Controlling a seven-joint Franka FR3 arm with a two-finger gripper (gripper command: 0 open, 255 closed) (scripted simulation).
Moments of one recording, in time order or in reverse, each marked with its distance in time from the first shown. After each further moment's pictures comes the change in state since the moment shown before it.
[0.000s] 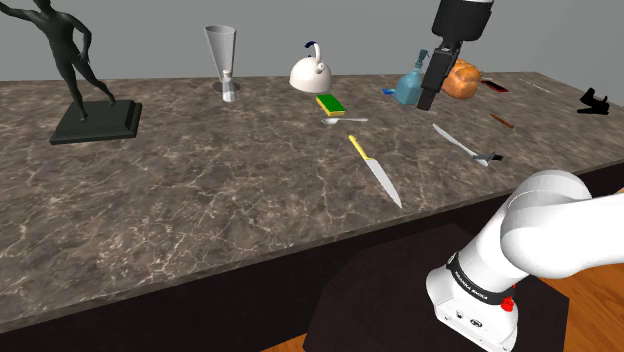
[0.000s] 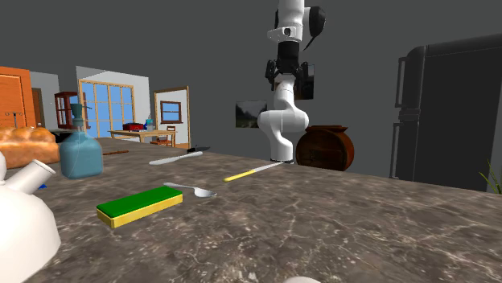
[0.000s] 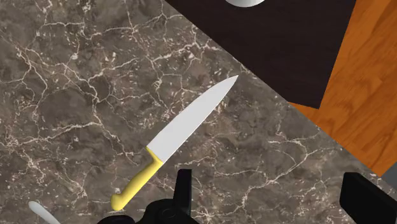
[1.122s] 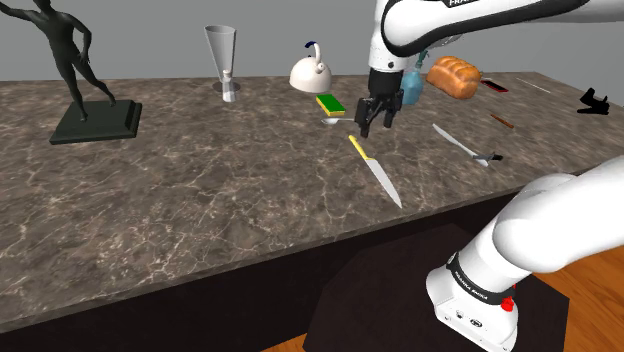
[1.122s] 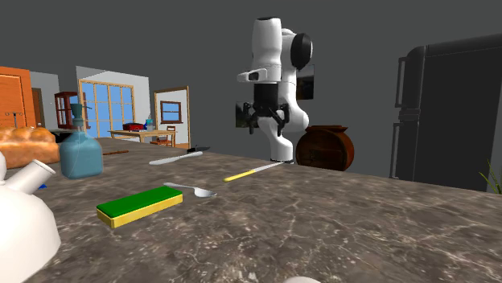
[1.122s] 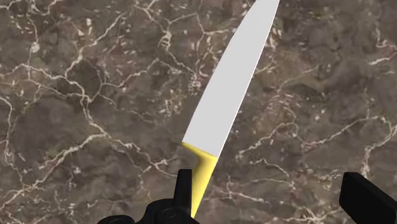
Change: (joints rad) arm -0.145 0.426 -0.012 -0.080 -0.025 0.412 0.229
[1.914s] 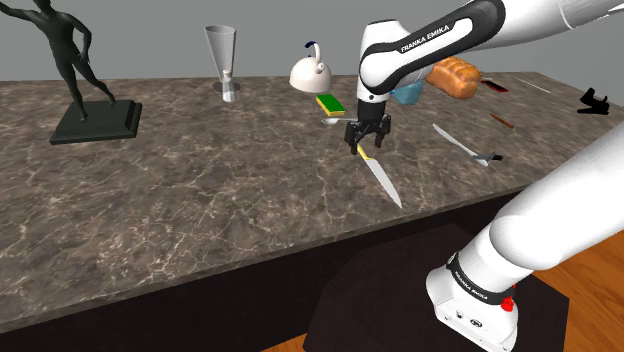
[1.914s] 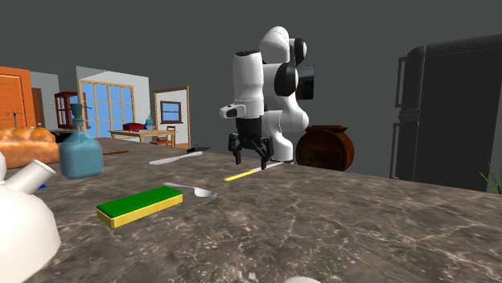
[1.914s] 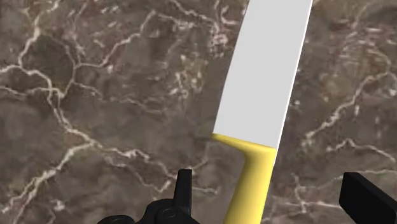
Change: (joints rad) arm -0.061 0.257 -0.030 -0.015 -0.022 0.230 0.103
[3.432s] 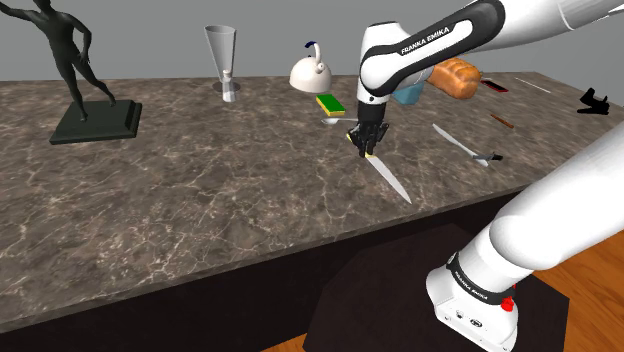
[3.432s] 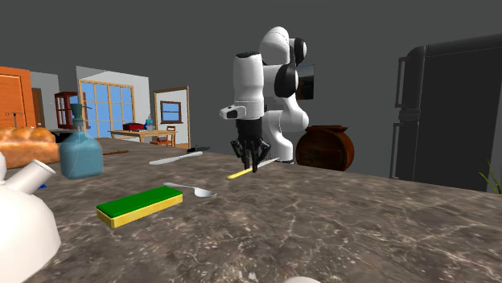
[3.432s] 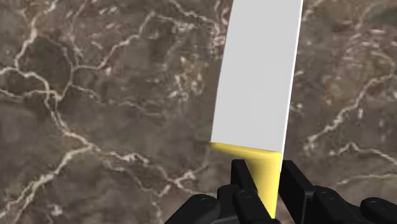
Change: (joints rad) arm 0.000 -0.001 0.000 -0.011 0.000 0.011 0.001
